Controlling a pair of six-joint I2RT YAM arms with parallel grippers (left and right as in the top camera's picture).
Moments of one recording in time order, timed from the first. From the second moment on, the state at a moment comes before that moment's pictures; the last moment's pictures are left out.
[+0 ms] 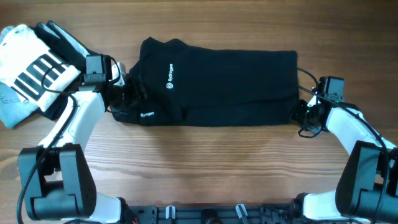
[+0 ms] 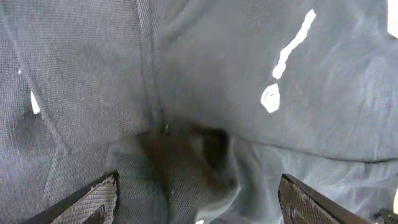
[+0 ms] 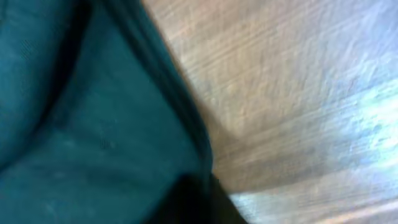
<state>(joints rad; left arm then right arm) 0.05 1.66 1.01 -0.57 0.36 -0.43 -0.21 1.62 0.78 -0.49 -0.13 0.38</state>
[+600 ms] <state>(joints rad) -0.02 1.59 1.02 -0.69 0.43 -0.41 -0.20 1.61 0.81 -0.76 0.07 0.55</state>
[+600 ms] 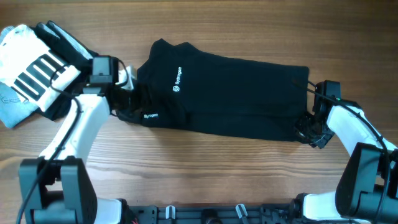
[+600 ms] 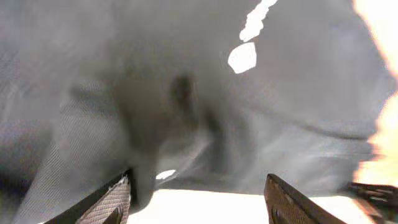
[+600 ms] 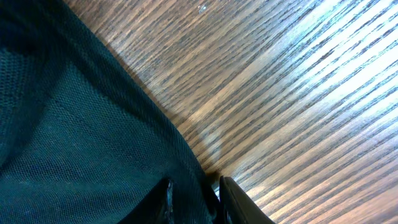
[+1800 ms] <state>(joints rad) 0.01 1.62 0.94 -0.49 0.08 -0.52 -0.20 1.61 0.81 -0.76 0.08 0.55</state>
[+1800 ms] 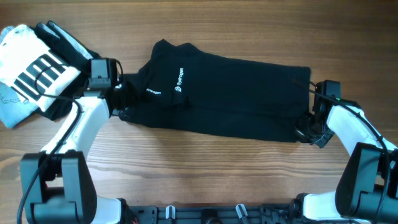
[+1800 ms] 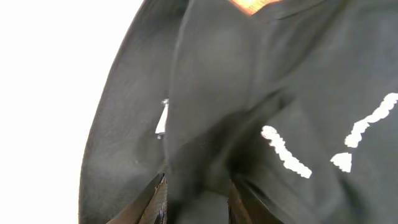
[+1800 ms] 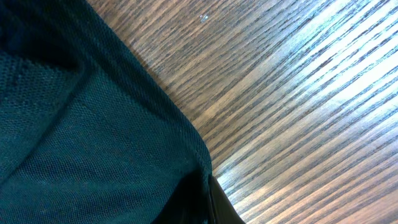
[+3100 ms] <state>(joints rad) 0.01 1.45 0.89 -0.69 0.12 -0.56 -0.23 1.55 0.92 -0.86 -0.11 0.46</state>
